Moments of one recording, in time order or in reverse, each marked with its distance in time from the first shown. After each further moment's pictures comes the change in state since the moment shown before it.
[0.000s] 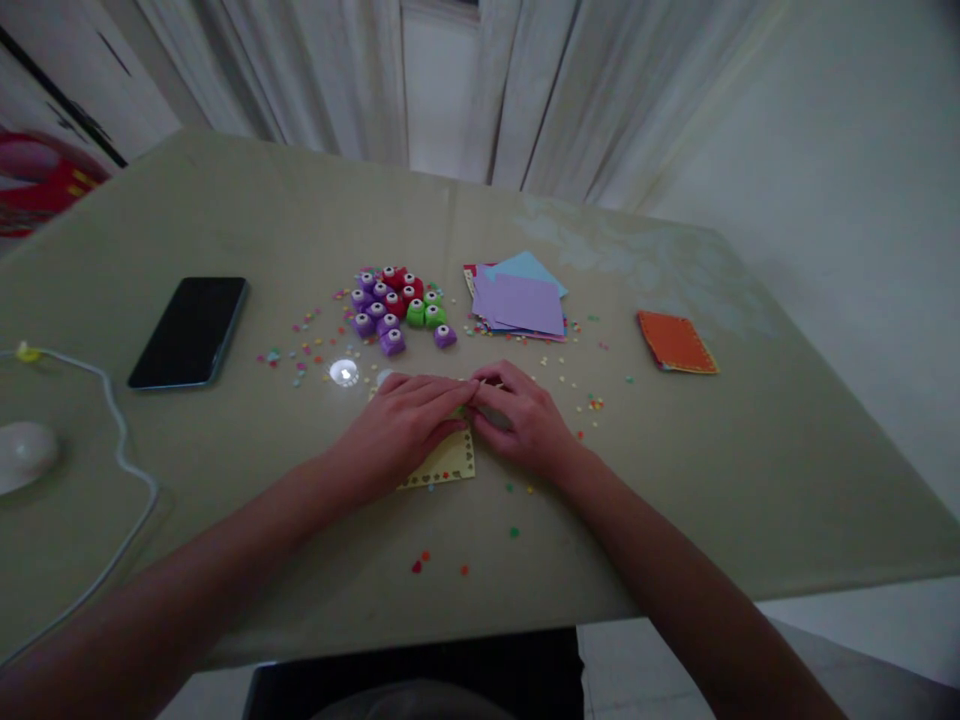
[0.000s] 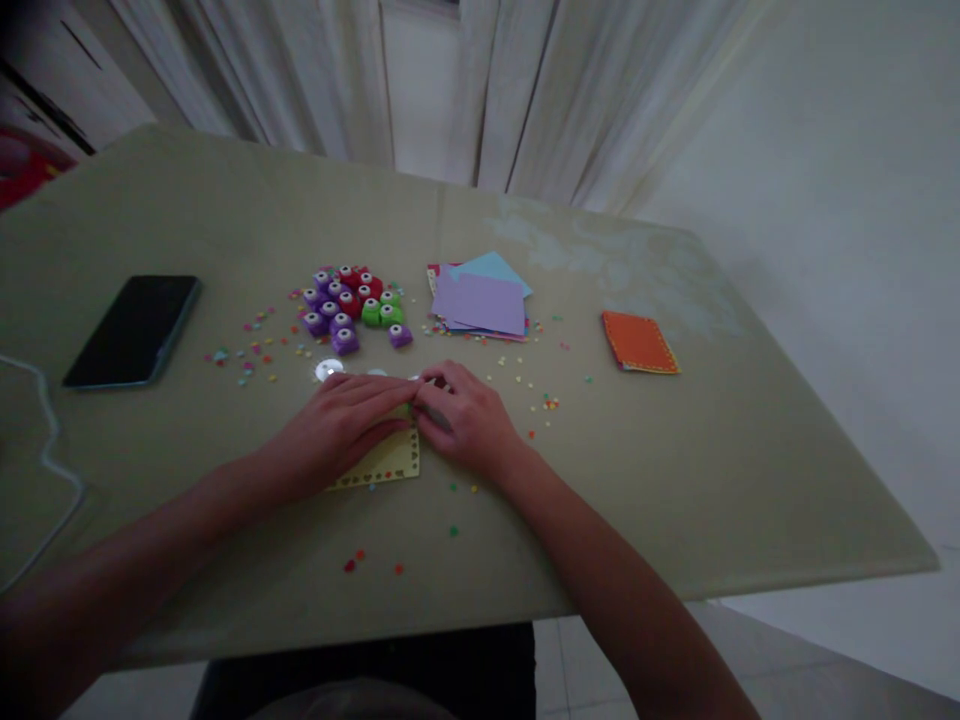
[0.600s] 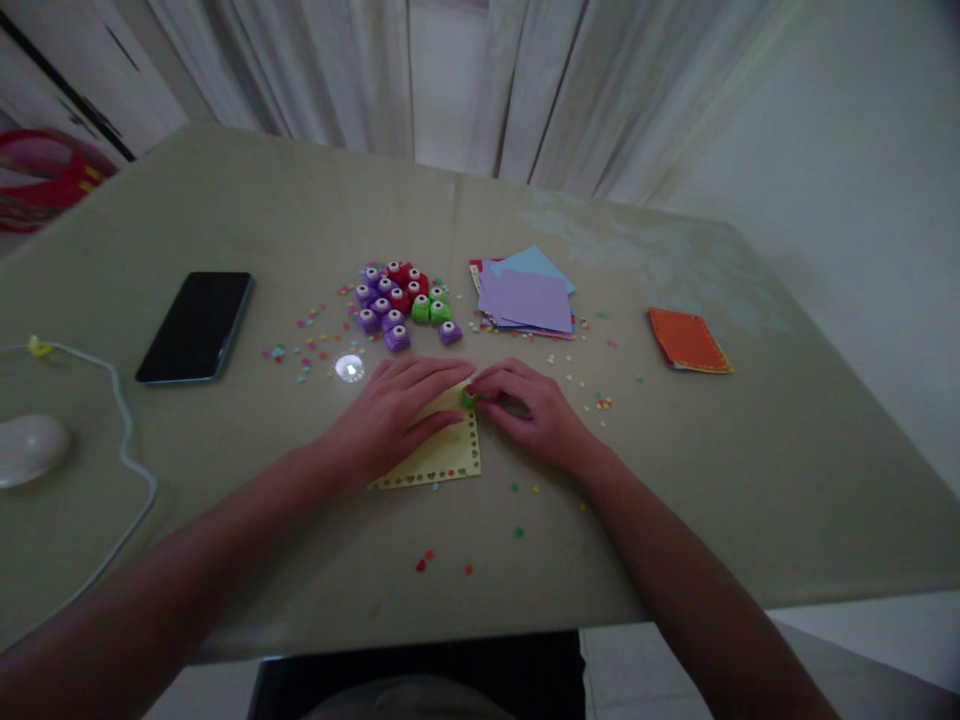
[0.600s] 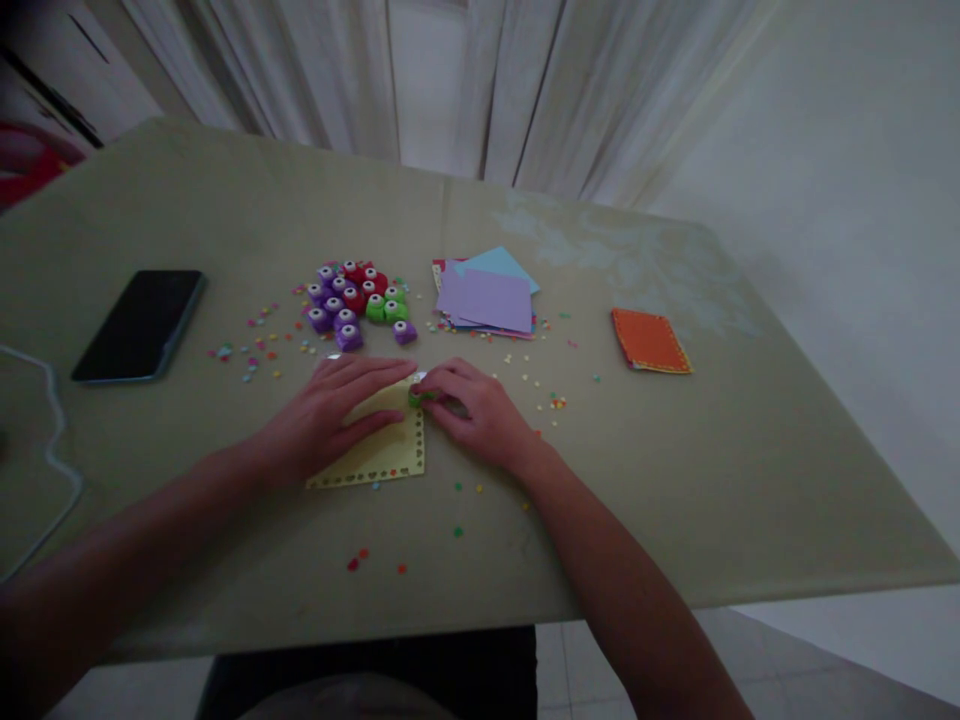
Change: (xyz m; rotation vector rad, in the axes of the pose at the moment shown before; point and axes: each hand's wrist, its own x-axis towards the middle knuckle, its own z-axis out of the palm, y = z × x) left_hand -0.003 -0.016 -0.008 -0.094 0.045 -0.008; right_hand 0.006 0.007 -0.010 0.298 -0.032 0.047
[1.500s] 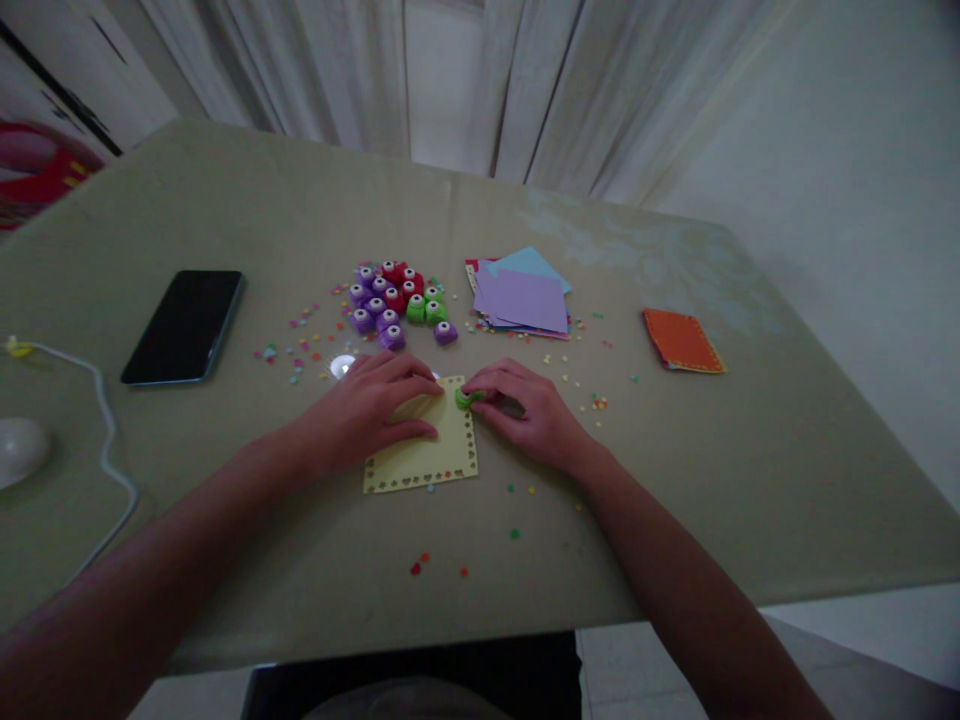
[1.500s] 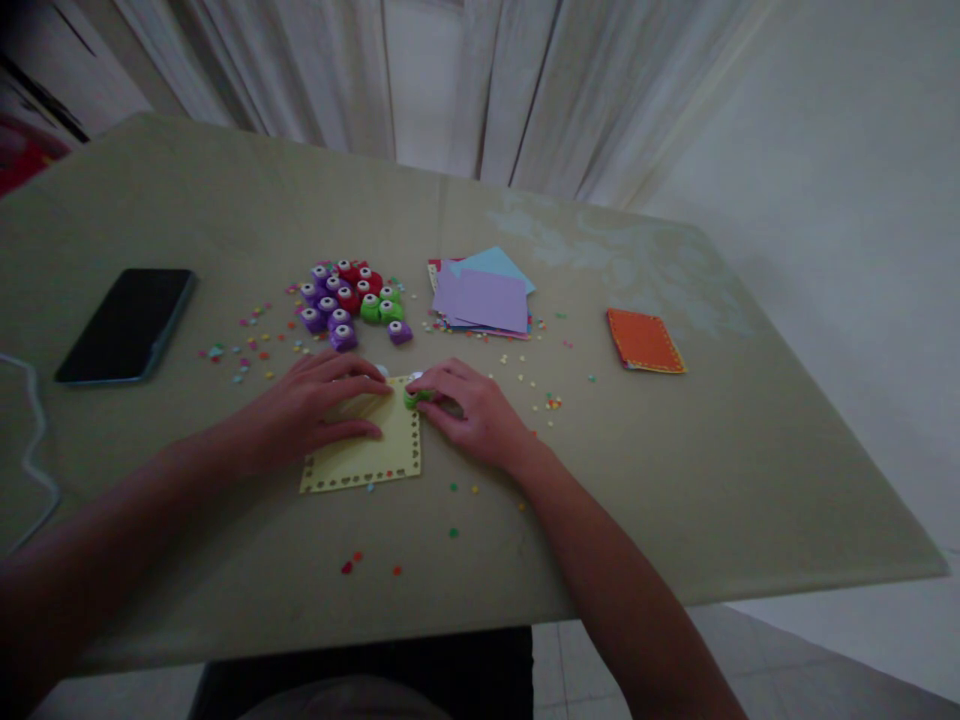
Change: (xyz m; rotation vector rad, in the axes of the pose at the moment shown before) left_hand -0.003 -0.028 -0.015 -0.012 -0.183 -0.034; right_hand 0.000 -0.001 -0.001 0.010 -0.018 0.034
